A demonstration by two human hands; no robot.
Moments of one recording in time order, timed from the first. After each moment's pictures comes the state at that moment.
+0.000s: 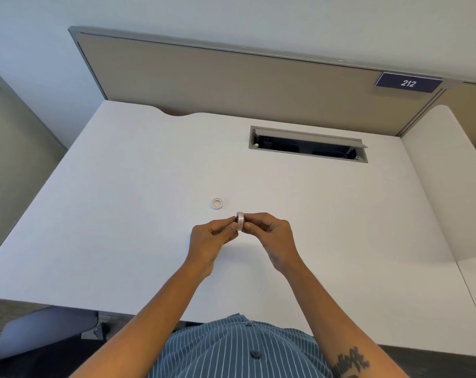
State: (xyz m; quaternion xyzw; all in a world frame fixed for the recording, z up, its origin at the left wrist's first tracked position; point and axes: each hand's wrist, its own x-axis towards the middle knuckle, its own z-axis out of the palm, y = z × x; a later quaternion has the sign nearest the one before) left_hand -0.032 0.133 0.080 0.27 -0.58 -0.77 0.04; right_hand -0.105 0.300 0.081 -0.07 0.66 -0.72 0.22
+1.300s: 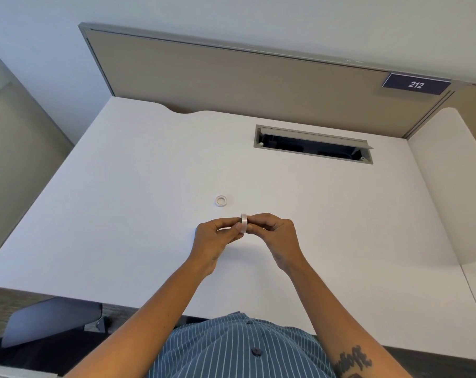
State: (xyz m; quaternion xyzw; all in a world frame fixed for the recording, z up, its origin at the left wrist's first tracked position) left_hand -0.026 0.133 0.085 0.28 -0.59 -0.76 0.01; right_hand -0.103 0.302 0.082 -0.07 0.70 -0.68 0.22
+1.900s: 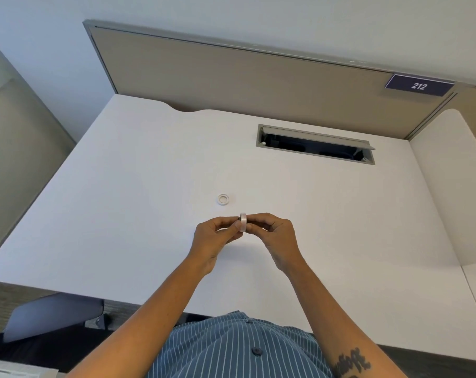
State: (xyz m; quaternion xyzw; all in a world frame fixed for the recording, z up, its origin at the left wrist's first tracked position) left_hand -0.021 0.126 0.079 0.27 -0.56 -0.78 0.00; right_hand -0.096 0.295 0.081 -0.08 0.70 -0.67 0.21
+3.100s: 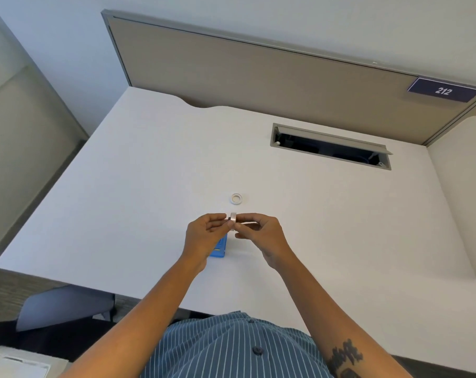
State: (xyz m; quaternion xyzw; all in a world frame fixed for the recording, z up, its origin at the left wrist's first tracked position) left_hand -0.010 0.074 0.056 0.33 -0.64 -0.69 0.05; right_hand -0.092 0.236 0.067 -0.05 0.68 -0.66 0.31
